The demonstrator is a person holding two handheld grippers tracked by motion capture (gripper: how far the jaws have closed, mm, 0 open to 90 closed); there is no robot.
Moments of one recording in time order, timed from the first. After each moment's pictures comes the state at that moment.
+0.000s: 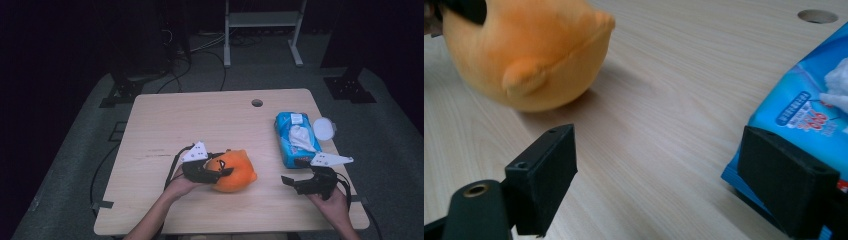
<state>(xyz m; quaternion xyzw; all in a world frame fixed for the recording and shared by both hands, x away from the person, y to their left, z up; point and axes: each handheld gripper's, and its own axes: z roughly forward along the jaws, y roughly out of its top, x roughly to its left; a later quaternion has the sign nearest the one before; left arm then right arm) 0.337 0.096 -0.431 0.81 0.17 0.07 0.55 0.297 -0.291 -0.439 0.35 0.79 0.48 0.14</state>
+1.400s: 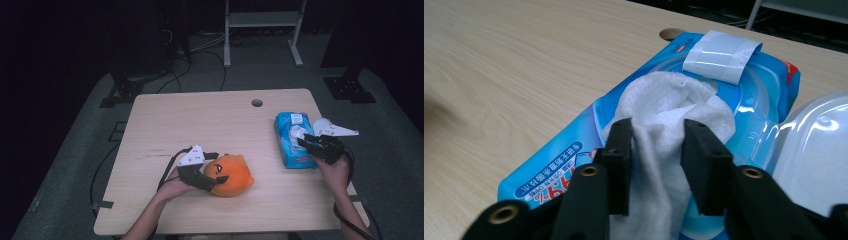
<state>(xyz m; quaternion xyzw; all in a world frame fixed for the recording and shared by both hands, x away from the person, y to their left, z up) 0.331 0.109 -0.425 0.83 0.15 0.09 0.53 0.384 -0.337 -0.441 0.42 0.75 0.44 0.24</state>
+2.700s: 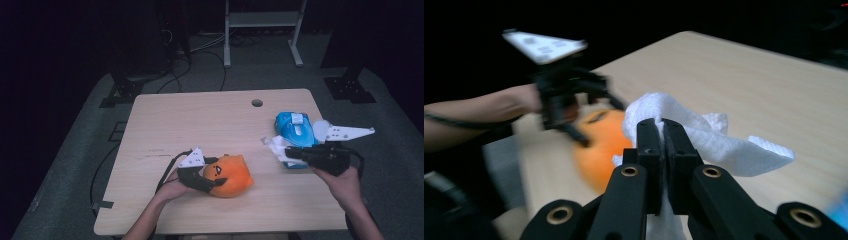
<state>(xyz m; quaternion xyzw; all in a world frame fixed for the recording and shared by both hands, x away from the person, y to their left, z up) 0.333 0.111 -0.439 0.84 0.15 0.08 0.52 0.298 -0.279 -0.339 0.28 0.78 0.56 0.05</state>
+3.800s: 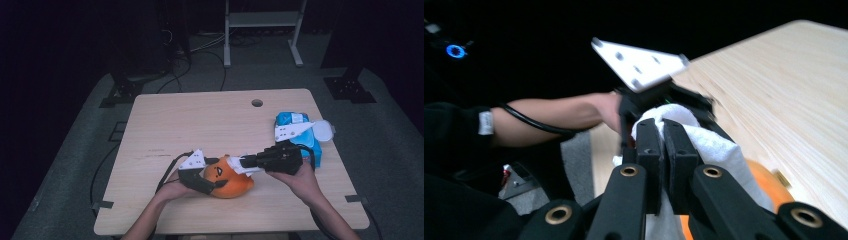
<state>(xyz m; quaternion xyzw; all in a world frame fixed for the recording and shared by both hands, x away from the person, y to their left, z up) 0.333 0.109 -0.442 0.84 0.13 0.08 0.53 0.312 -0.180 -0.329 0.18 0.80 0.56 -0.06</state>
